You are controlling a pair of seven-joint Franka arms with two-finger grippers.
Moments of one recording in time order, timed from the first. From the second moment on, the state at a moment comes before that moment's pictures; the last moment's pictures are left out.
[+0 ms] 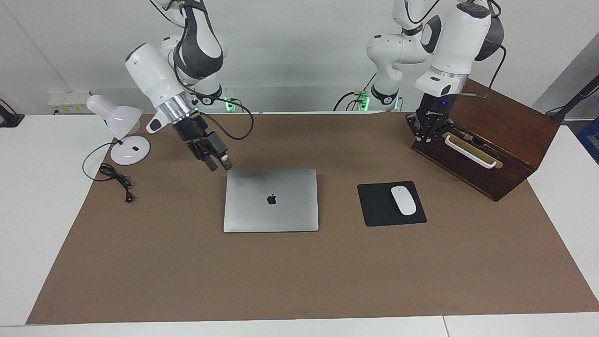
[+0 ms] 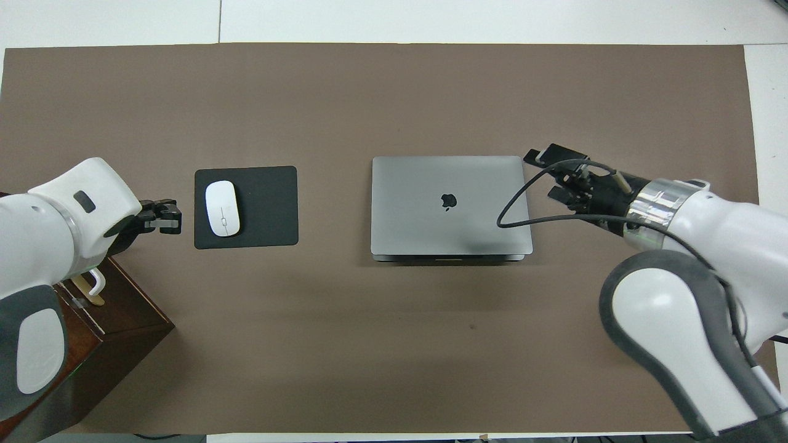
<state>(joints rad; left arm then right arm) -0.19 -0.30 -0.04 -2.20 -0.05 2.24 0.04 0.19 -0.16 0.07 -2.30 0.88 2.64 0.30</state>
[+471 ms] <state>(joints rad) -0.33 -0.36 -0.04 -2.48 -0.05 2.63 0.04 0.26 -0.24 0.07 -2.44 0.90 2.66 0.57</state>
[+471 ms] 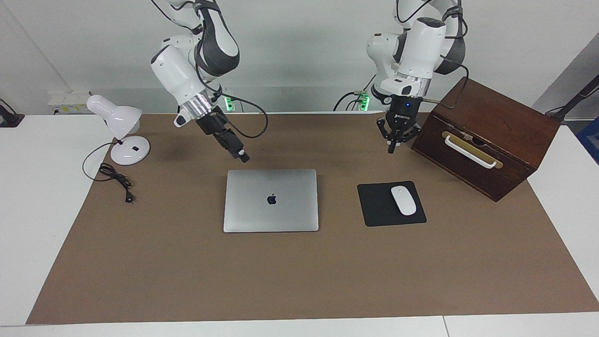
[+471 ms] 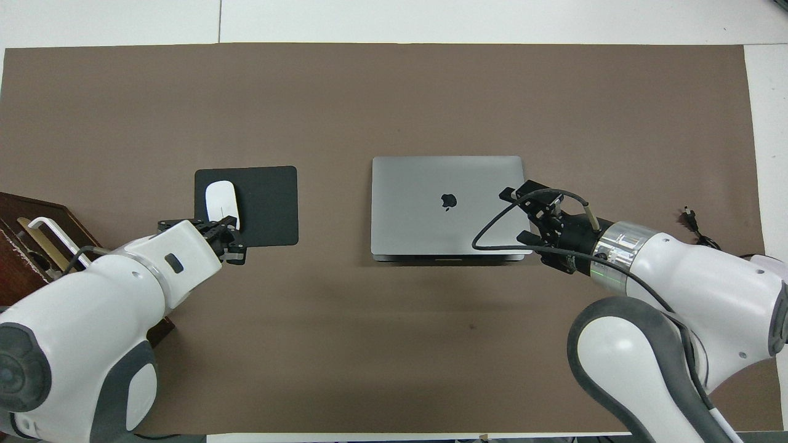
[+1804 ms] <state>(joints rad) -0.60 -0.02 -0.04 -2.69 -0.05 3.42 0.05 0.48 -0.09 0.08 -2.54 1.29 2.96 0.43</state>
